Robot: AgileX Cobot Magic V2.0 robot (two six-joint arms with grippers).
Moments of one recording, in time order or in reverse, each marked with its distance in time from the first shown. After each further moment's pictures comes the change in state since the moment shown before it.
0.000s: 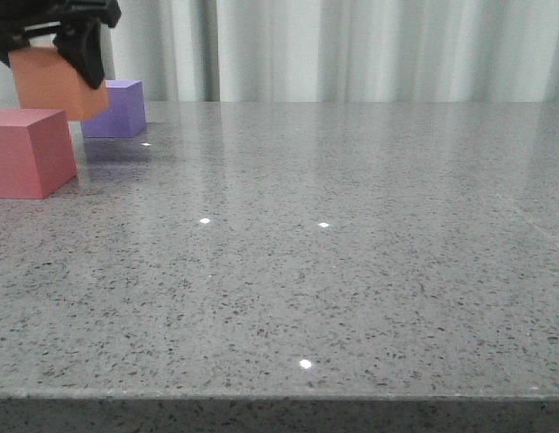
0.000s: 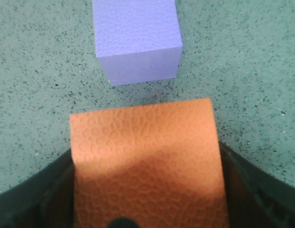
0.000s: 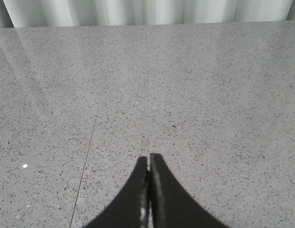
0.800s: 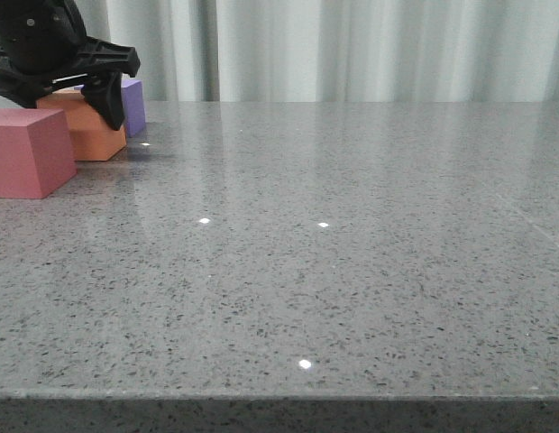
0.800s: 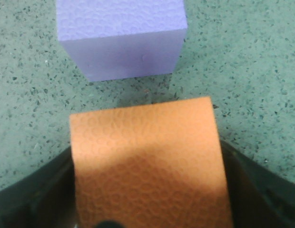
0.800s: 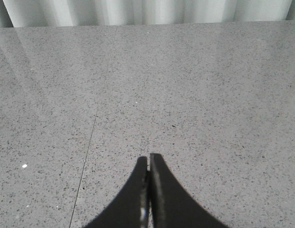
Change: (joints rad) left arm 0.011 0.104 0.006 -0.045 -0.071 0.000; right arm 0.000 0.000 0.000 0.000 0.000 0.000
